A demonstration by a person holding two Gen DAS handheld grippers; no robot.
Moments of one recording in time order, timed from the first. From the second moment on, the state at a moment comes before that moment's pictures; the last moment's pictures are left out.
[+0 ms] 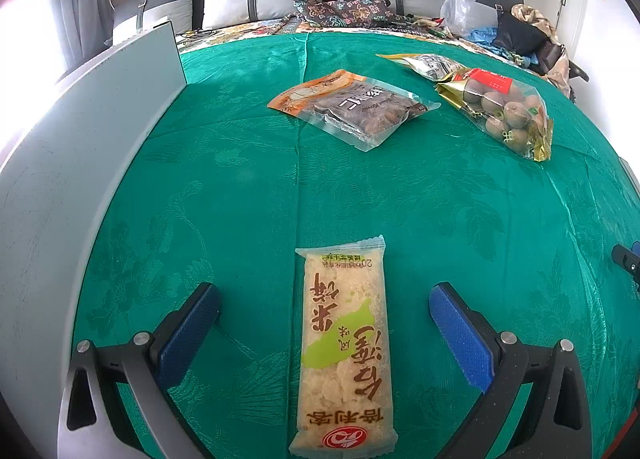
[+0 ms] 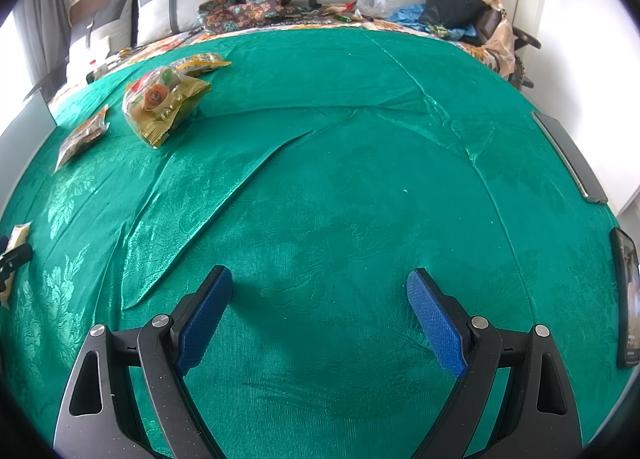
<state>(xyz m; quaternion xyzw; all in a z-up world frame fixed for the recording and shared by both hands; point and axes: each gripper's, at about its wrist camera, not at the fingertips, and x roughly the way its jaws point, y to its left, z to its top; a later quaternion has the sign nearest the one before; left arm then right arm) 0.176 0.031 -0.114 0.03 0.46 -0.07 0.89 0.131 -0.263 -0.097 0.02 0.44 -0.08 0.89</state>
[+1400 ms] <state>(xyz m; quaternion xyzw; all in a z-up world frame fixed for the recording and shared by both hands) 0.176 0.032 -0.113 0.03 0.46 -0.06 0.89 0.292 -0.180 -0.064 -0.10 0.55 0.10 0.82</state>
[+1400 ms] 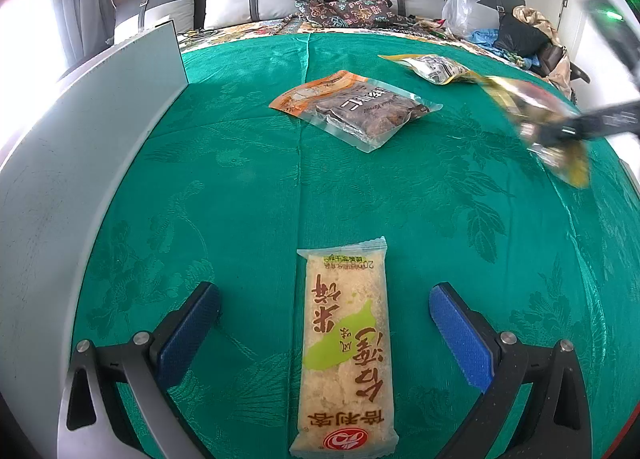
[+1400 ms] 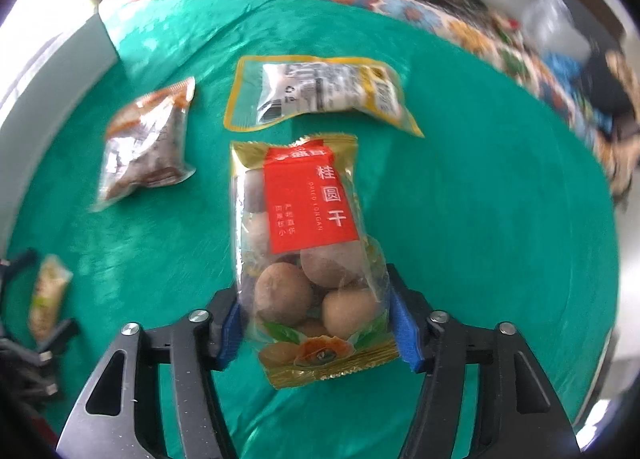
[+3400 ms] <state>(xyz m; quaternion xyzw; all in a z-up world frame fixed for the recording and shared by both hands) 0.176 0.032 -0.113 0.03 0.46 -0.06 0.89 0.131 -0.185 -0.100 -0.05 0.45 0.06 0.89</state>
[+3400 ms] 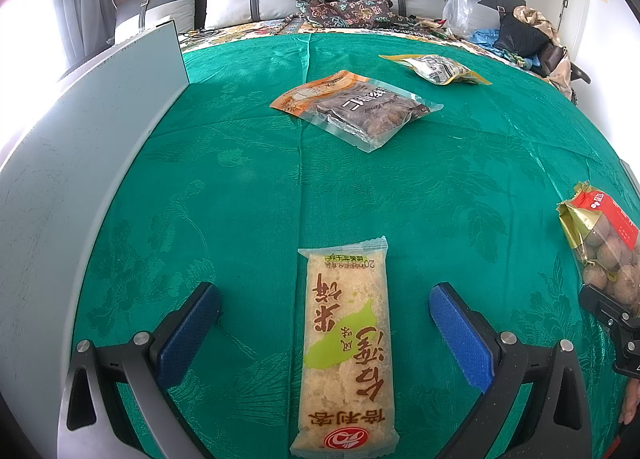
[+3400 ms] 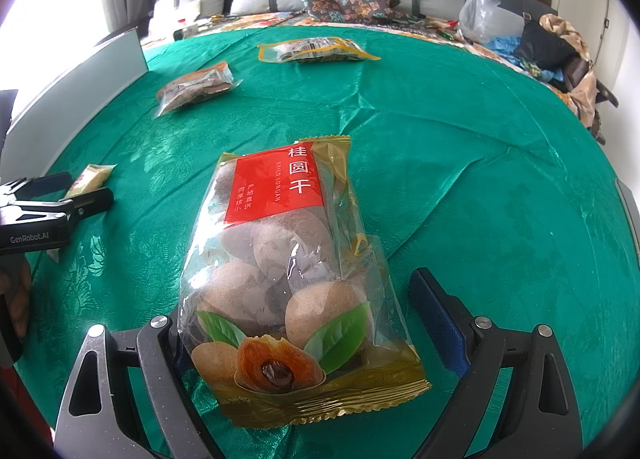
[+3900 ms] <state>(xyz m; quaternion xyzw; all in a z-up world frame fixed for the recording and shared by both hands) 0.176 0.032 -0.113 0.03 0.46 -0.06 0.89 0.131 -0.185 -0.100 -0.05 0.45 0.05 0.89</state>
